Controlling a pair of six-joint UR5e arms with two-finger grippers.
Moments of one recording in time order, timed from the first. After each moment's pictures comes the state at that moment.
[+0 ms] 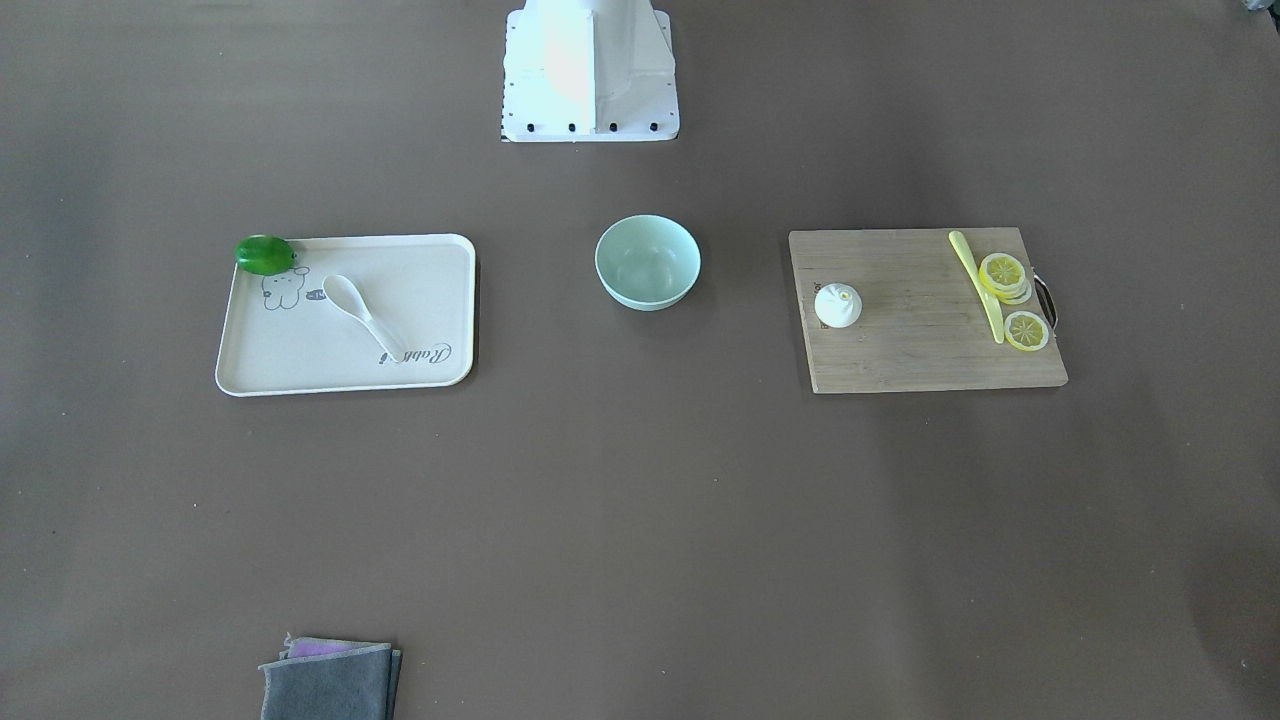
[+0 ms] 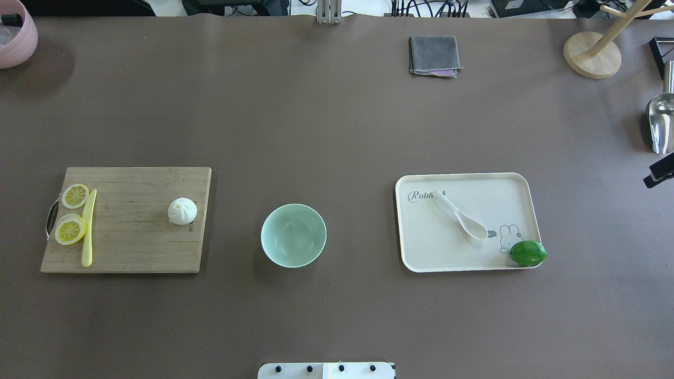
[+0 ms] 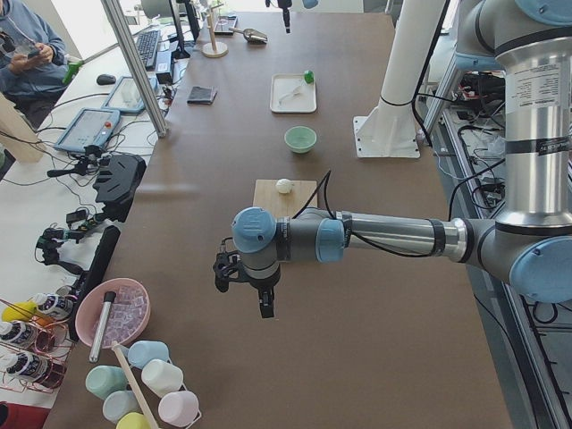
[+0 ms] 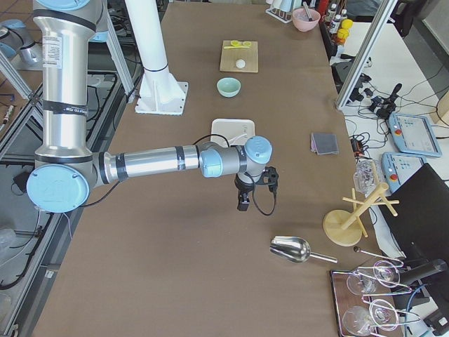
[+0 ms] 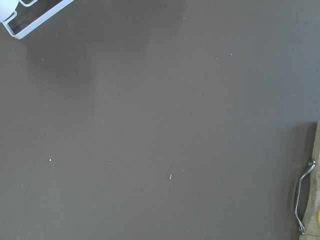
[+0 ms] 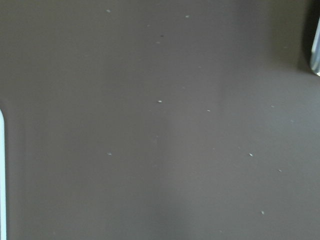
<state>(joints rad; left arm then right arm) -1.56 -1.47 -1.75 -1.49 -2.38 -0.11 1.22 -1.64 1.76 -1.47 2.37 0.26</state>
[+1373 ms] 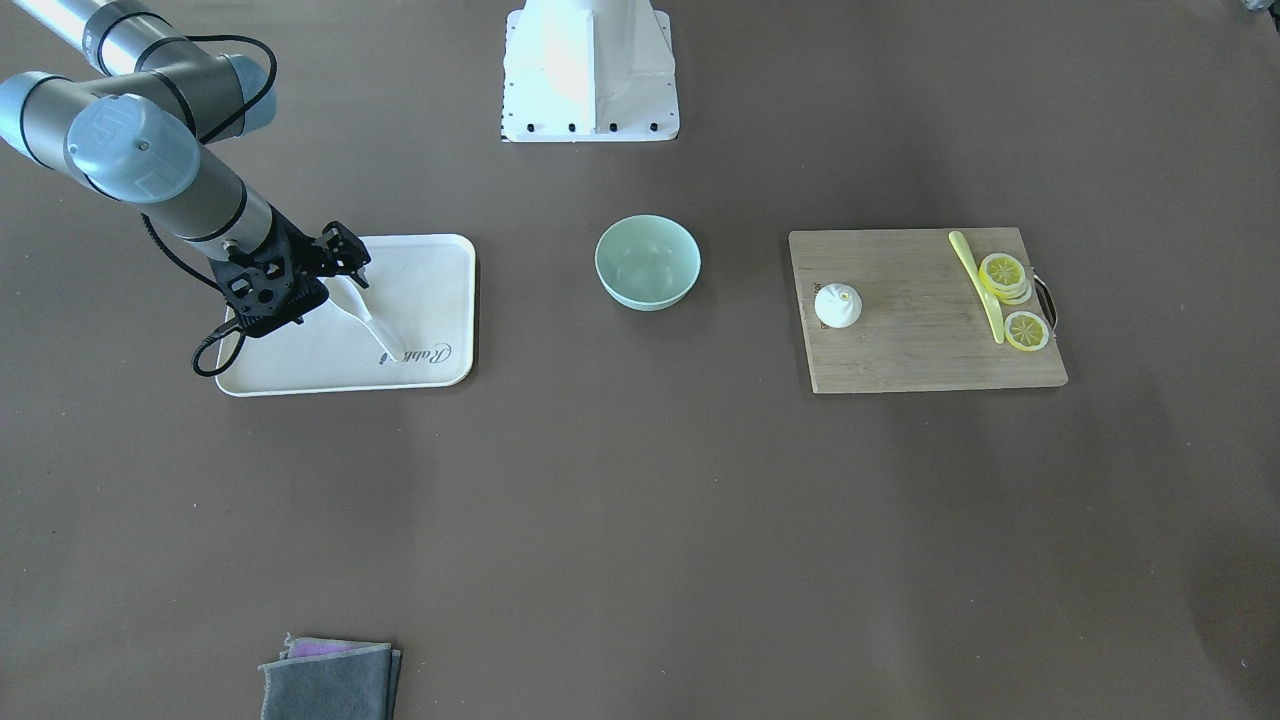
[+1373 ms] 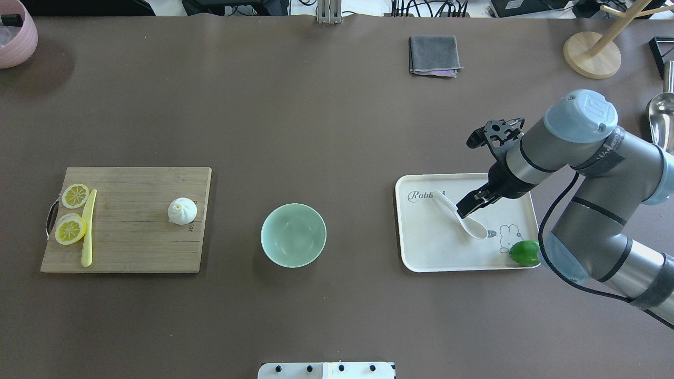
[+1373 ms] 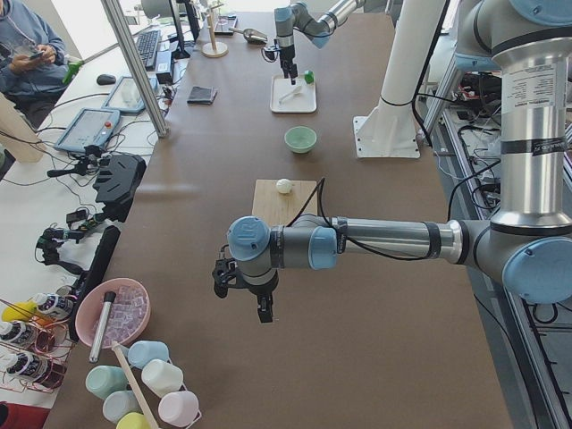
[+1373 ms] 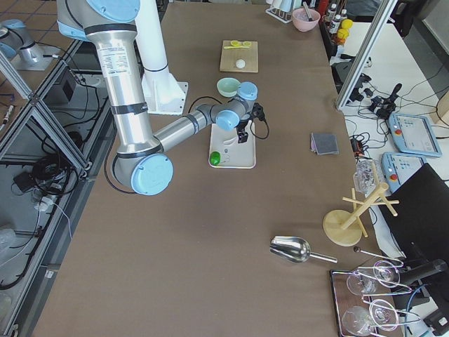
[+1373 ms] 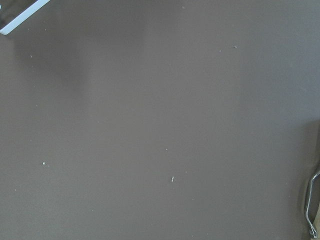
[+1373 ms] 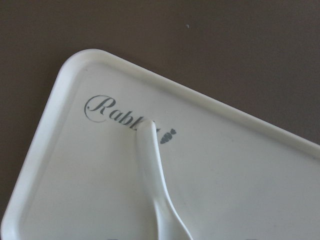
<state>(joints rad) -1.54 -1.47 -1.69 -1.52 -2.38 -0.10 0.72 -1.34 1.78 -1.30 2.20 0.58</state>
